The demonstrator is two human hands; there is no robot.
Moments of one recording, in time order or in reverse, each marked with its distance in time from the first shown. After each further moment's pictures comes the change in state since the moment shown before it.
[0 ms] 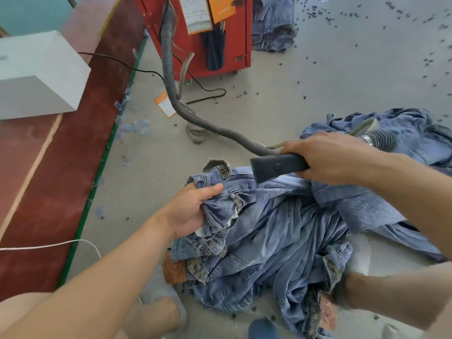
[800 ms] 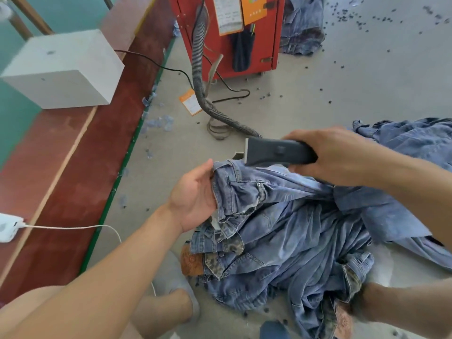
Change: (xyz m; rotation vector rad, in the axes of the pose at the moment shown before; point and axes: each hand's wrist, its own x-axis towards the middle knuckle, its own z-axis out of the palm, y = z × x) left_hand -0.029 0.019 -0.018 -0.195 -0.056 0.132; right_hand 0.012 -0.039 -0.014 0.276 0.142 -0.110
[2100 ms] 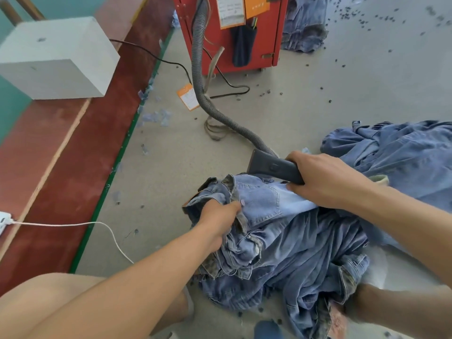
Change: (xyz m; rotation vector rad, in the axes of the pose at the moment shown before) left_hand 0.029 -0.070 0.006 0.571 0.763 -0.276; right_hand 0.004 0.008 0.053 -0.140 -0.049 0.141
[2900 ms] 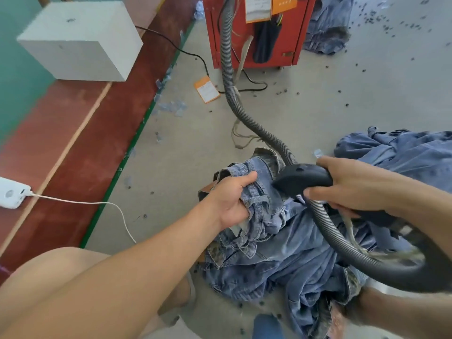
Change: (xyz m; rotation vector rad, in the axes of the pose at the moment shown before) left_hand -0.026 0.030 -0.019 -0.655 -0.575 -0.040; right_hand -0.025 -0.019 -0.030 0.277 -0.295 0.148
